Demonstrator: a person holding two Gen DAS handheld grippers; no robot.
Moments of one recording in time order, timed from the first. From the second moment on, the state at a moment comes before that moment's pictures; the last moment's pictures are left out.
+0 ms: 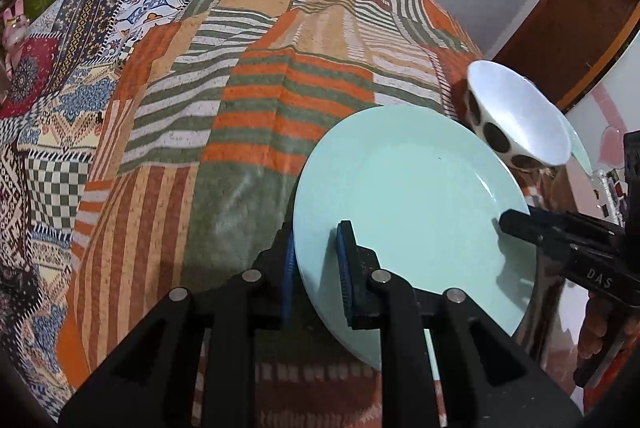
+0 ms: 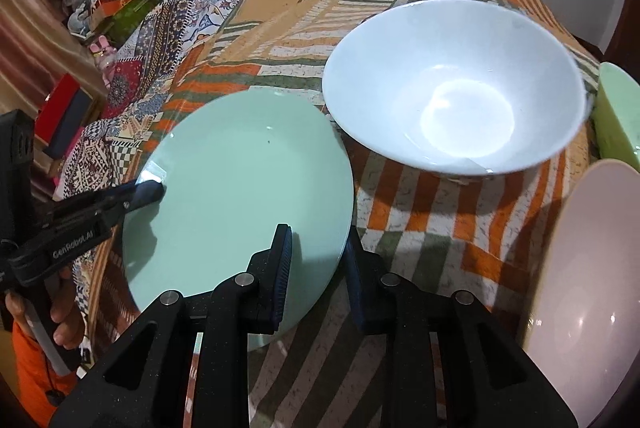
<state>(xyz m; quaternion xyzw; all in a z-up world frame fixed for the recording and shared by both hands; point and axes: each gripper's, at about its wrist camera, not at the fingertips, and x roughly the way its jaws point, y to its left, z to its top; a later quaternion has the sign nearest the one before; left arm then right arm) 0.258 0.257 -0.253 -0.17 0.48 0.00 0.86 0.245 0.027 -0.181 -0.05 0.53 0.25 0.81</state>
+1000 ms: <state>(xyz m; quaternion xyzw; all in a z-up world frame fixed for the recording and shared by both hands) 0.146 0.183 -0.146 -0.14 0.41 -0.01 0.90 0.165 -0.029 -0.100 -0.03 0.43 0.28 0.85</state>
